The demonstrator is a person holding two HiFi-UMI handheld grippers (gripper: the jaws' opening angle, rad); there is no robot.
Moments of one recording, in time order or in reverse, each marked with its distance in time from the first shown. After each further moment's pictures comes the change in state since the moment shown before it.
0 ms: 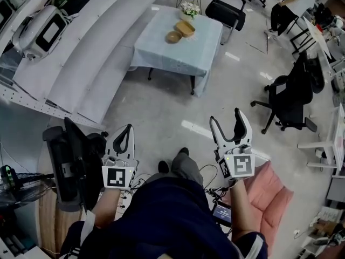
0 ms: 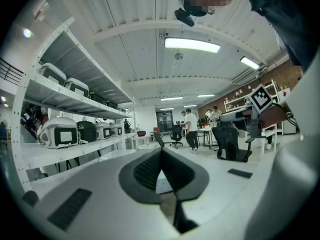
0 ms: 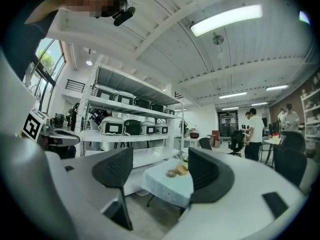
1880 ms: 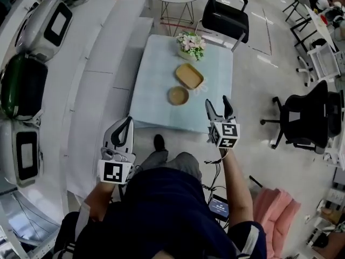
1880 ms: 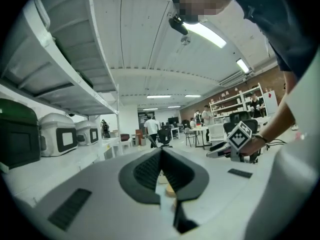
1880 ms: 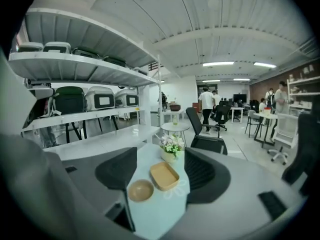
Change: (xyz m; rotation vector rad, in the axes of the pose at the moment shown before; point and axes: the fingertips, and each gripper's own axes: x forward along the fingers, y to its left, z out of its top) left arm 0.561 0.258 -0.001 0.000 -0.028 -0.264; right arm 0.587 -0.206 -0.157 0.163 0.312 -0.245
